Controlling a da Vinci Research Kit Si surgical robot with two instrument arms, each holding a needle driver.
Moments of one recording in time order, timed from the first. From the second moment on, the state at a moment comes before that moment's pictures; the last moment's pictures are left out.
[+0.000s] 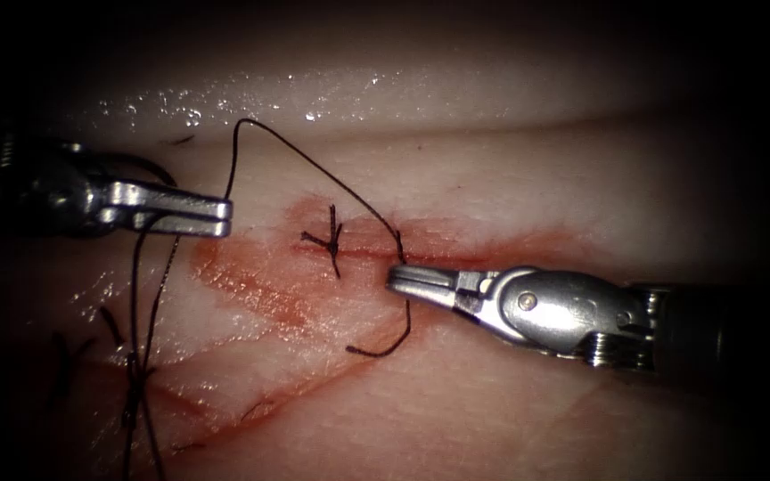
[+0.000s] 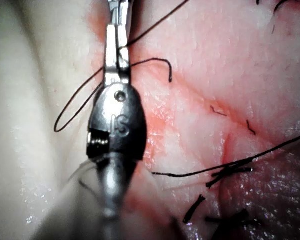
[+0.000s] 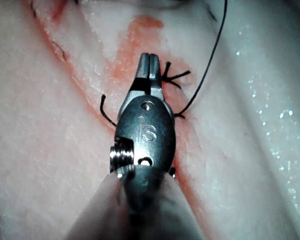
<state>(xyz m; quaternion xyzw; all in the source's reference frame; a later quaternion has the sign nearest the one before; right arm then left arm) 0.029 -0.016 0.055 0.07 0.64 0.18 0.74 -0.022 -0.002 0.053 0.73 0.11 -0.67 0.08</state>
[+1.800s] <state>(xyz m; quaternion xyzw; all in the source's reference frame) 0.034 -0.012 0.055 0.27 0.77 0.06 0.58 -0.026 -0.002 0.067 0.64 0.12 -0.76 0.01</state>
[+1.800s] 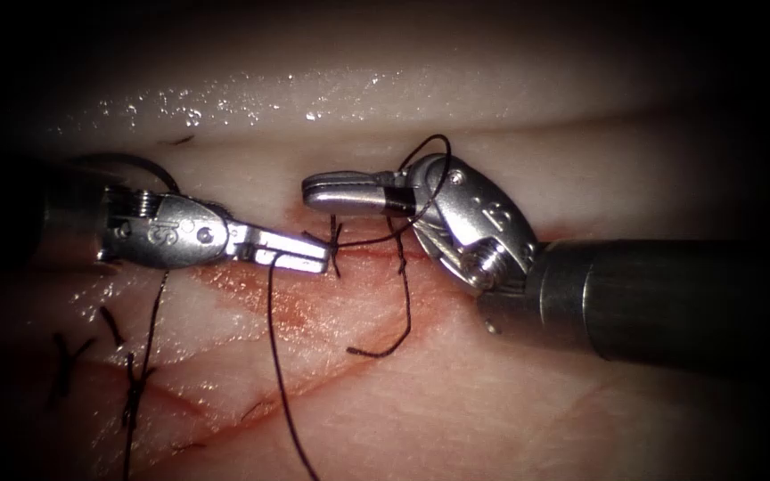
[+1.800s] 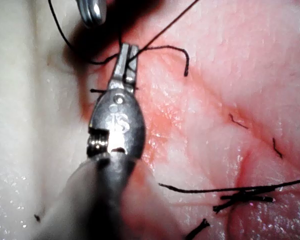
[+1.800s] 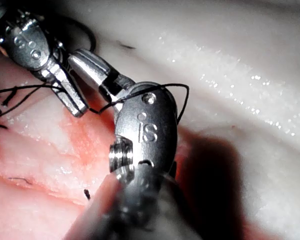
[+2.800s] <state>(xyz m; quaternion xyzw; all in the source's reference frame) 0.035 -0.019 0.056 0.38 0.43 -0.23 0.78 -0.026 -0.003 0.069 0.63 0.13 -0.76 0.01</state>
